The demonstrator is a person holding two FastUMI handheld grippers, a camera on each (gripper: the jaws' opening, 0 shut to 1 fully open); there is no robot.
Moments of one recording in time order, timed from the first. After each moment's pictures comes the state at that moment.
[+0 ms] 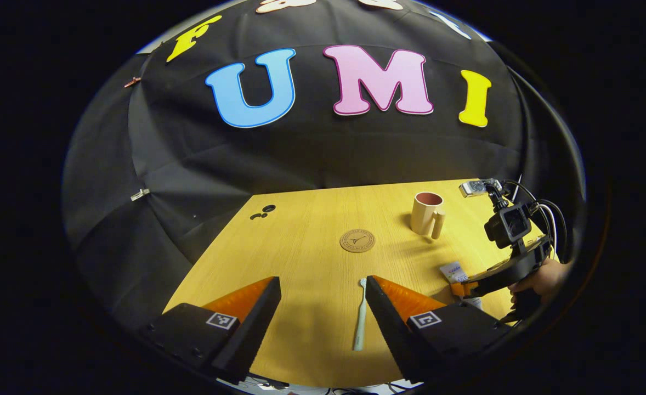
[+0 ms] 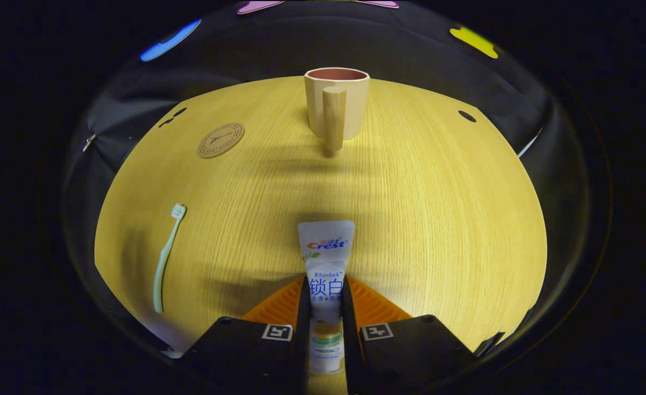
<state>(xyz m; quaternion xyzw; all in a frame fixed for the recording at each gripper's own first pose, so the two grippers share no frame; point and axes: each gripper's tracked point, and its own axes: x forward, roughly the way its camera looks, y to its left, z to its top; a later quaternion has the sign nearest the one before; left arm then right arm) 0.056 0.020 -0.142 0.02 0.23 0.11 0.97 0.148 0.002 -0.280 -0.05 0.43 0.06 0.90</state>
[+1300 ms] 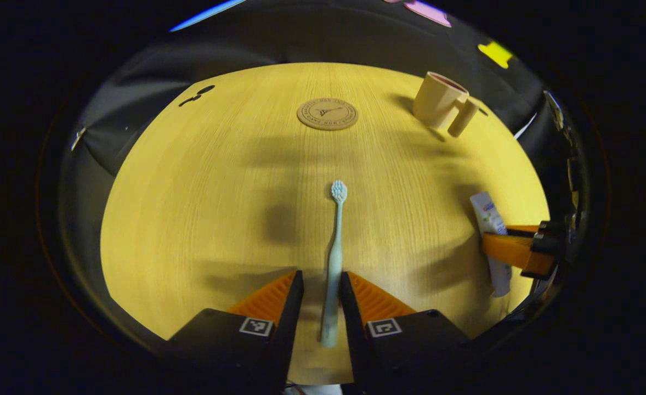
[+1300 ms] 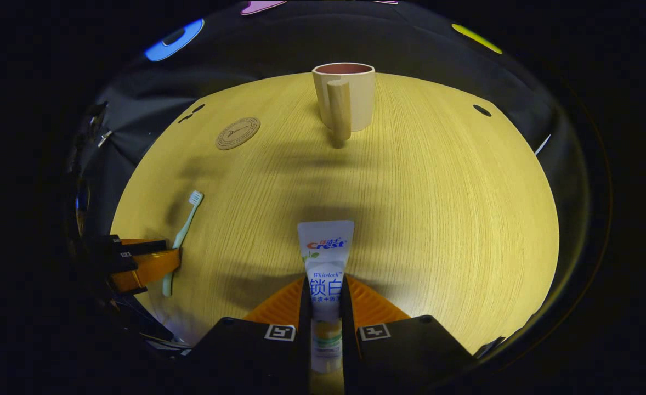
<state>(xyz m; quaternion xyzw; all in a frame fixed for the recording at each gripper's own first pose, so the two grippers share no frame) 0.090 -0.021 -0.318 -0.04 0.54 0.01 0.84 0.134 -0.002 -0.281 -0.03 0.45 0.11 0.89</state>
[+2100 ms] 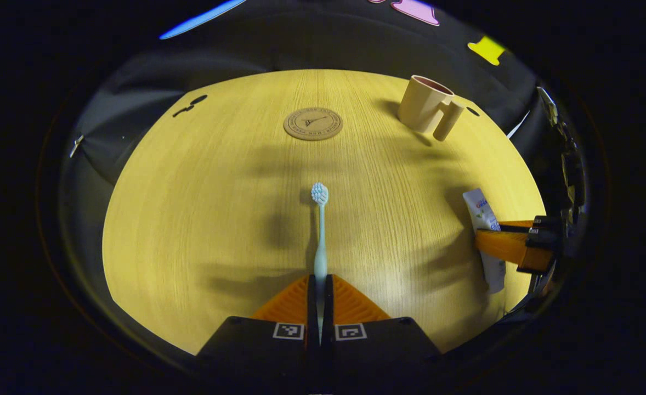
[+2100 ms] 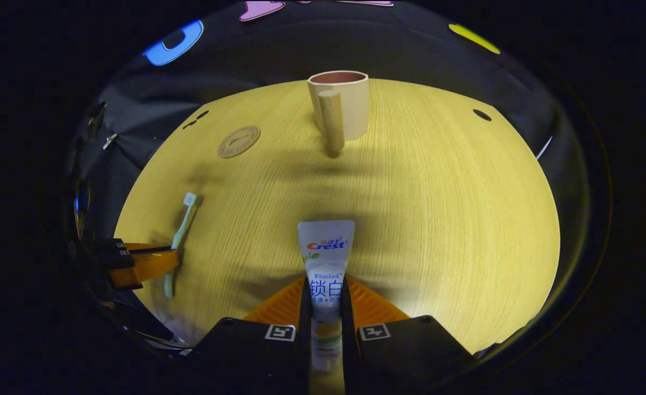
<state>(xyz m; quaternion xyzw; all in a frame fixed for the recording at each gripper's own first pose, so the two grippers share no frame) 0.093 -0.033 -0.299 -0.05 0.49 0.00 0.87 0.147 -0.014 -0.259 -0.03 0.41 0.12 0.90</state>
